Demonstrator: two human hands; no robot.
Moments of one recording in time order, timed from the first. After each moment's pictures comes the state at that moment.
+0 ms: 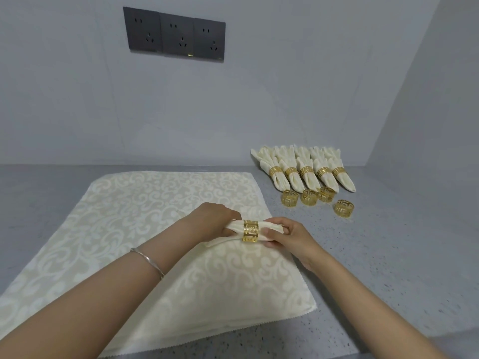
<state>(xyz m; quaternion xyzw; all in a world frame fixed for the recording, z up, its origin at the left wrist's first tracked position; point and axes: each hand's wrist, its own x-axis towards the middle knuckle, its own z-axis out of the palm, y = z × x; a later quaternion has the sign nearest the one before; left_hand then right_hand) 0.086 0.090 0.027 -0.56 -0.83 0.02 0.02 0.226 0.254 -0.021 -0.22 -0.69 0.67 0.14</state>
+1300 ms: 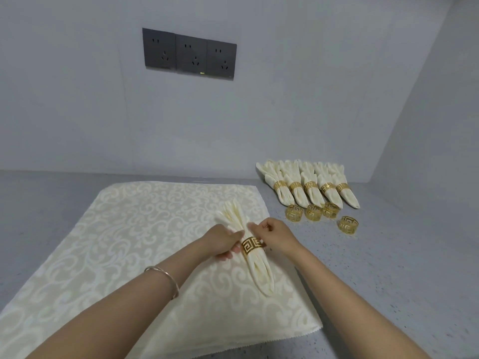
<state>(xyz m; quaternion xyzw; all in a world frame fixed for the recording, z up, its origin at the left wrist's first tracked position) 0.090 0.096 0.000 -0.23 -0.83 -0.42 -0.30 0.171 0.244 -0.009 -0.24 -0.85 0.45 0.12</state>
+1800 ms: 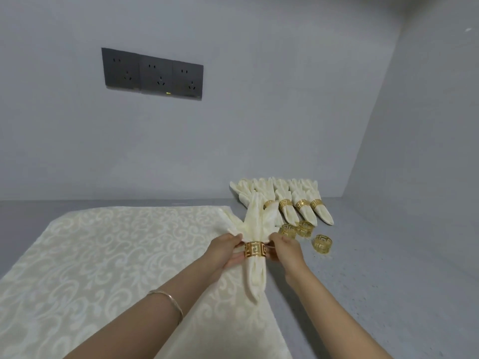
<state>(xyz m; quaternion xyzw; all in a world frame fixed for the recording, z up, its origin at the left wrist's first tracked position) 0.104 0.175 0.011 -0.14 -0.60 -0.69 -0.37 0.196 0.304 0.001 -0.34 -0.65 0.62 0.28</state>
